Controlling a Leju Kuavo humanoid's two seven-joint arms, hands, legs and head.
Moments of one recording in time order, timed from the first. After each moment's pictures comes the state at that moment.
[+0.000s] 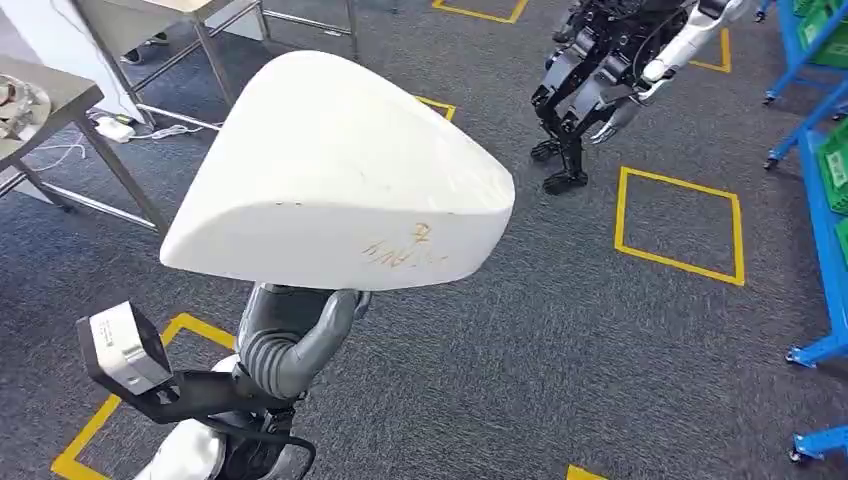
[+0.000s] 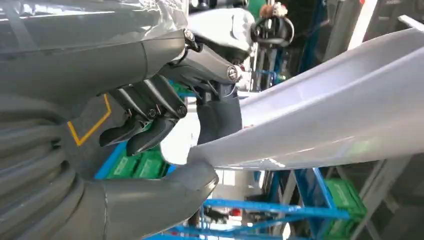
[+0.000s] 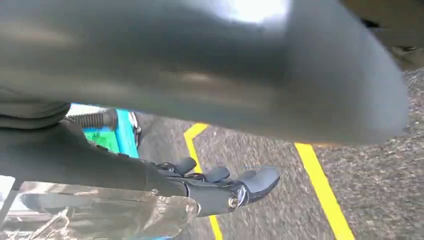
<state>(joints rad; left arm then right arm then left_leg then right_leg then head) -0.44 0.05 -0.91 -1.78 0.53 0.24 -0.34 -0.12 -0.03 1.34 -0.28 -0.51 -0.35 0.28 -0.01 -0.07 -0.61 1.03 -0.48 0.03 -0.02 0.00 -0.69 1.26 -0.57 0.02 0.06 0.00</state>
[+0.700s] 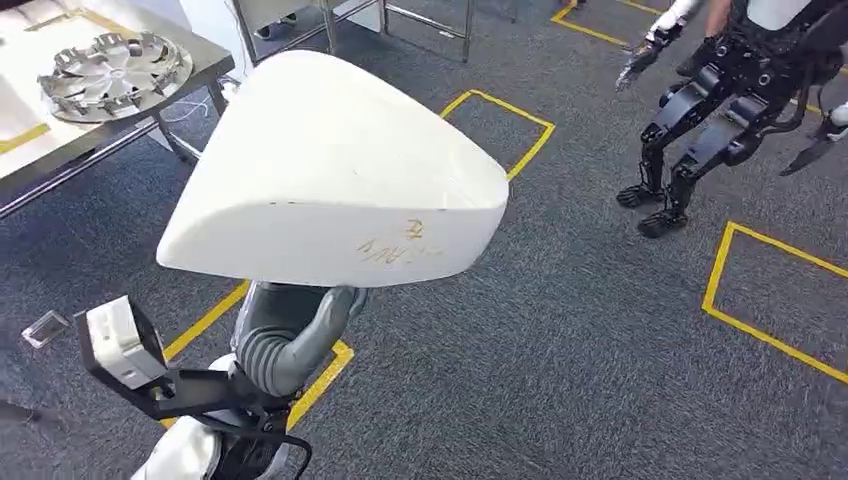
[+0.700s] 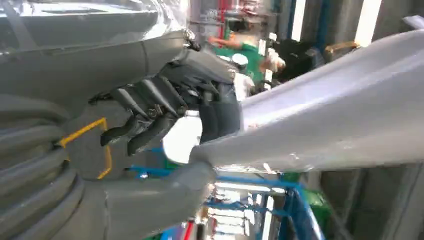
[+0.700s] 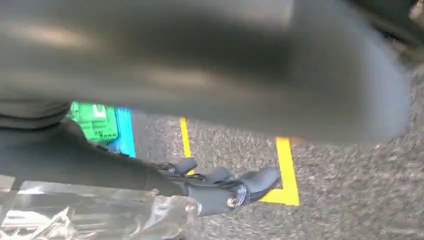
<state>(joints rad) -0.44 0.05 -0.91 -1.77 0.55 0.23 -0.33 -0.12 -0.04 1.35 -0.29 -0.51 -0.34 0.29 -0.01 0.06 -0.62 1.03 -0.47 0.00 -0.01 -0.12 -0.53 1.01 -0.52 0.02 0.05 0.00</state>
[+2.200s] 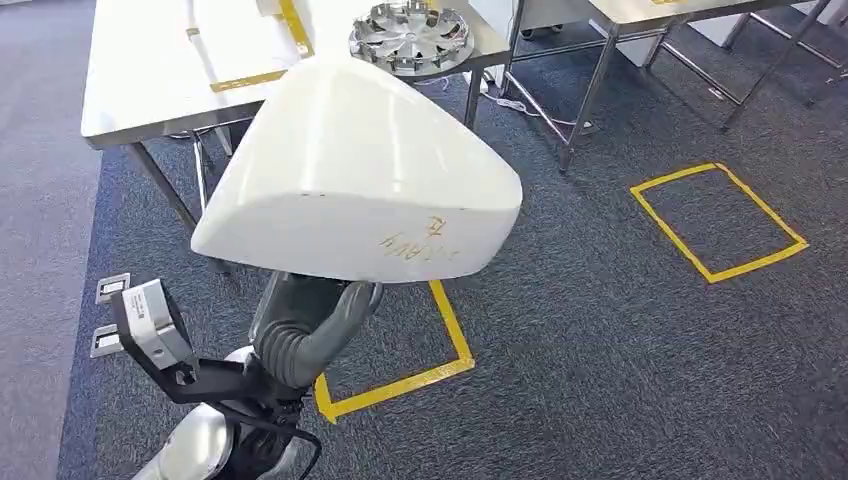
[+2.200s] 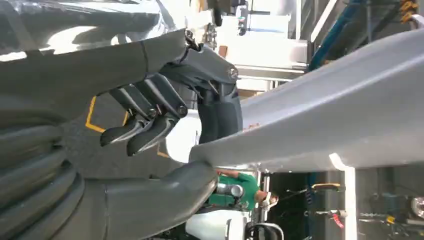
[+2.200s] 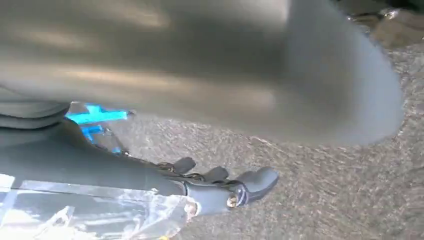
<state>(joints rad) -0.45 0.04 -0.92 -1.75 0.56 0.24 -0.30 -0.15 -0.05 1.35 -0.30 -0.47 -0.37 0.30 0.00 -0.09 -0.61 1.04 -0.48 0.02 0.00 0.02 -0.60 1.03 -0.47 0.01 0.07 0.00</state>
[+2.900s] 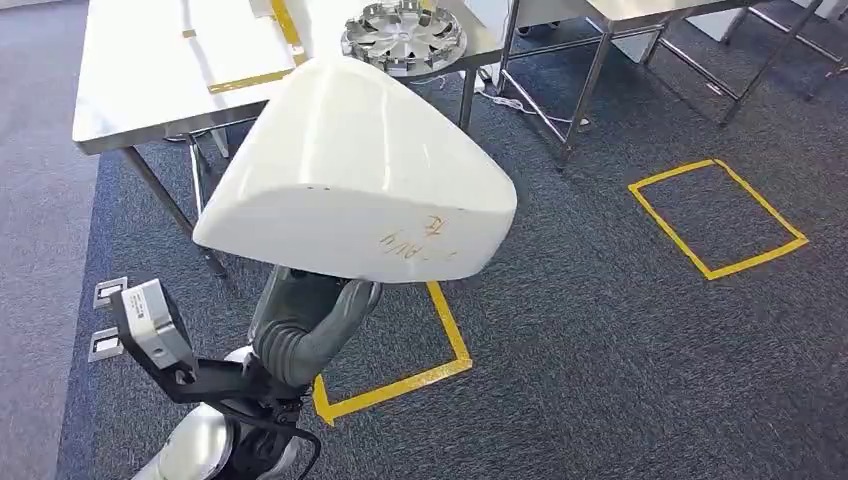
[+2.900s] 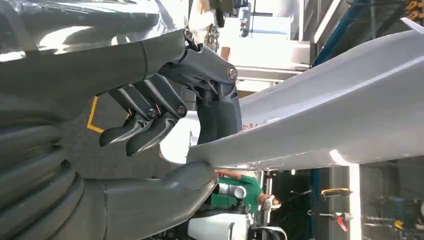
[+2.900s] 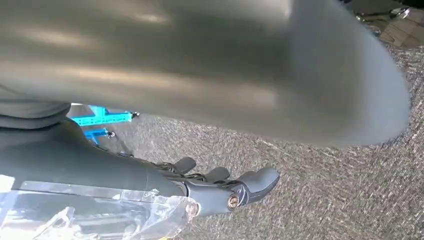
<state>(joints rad) -0.45 0.04 -0.92 -1.75 0.56 0.25 -0.29 -0.15 -0.04 1.35 -0.31 -0.47 -0.37 0.30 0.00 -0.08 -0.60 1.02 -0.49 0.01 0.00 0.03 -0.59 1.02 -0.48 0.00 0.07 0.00</state>
